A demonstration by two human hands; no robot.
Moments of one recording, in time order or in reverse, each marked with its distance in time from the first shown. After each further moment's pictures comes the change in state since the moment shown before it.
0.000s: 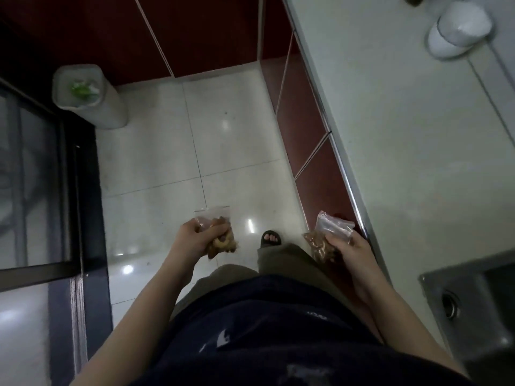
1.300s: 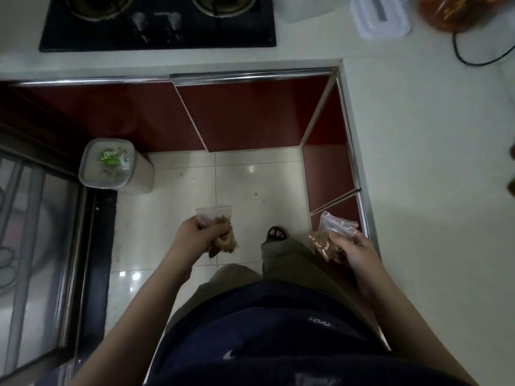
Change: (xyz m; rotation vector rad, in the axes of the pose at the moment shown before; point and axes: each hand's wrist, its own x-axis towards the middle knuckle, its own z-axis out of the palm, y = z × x) left_hand 0.375 0.375 -0.106 -0.026 0.123 -0.008; right_hand 0.379 -0.382 0.236 0.002 -0.114 0.035
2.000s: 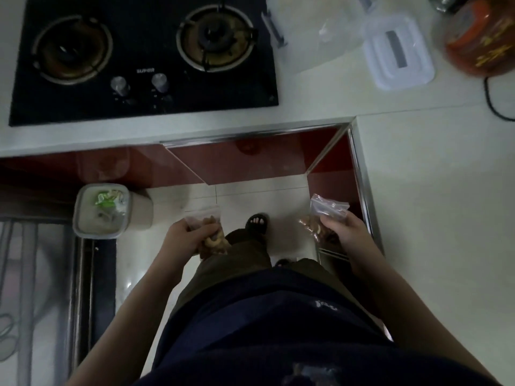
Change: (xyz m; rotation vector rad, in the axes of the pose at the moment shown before) left_hand 0.189 0.162 -0.038 0.019 -0.028 -0.025; right_hand 0.176 -0.181 0.106 -0.134 -0.024 -0.022
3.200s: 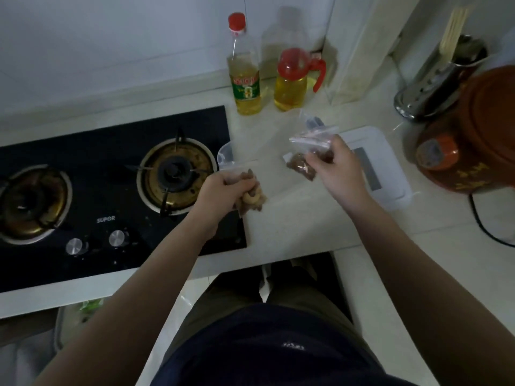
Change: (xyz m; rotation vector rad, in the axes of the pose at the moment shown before) left_hand 0.251 0.364 0.133 0.082 -0.100 0.246; right_hand 0.289 -0.349 -0.009 -0.461 0.233 -0.652
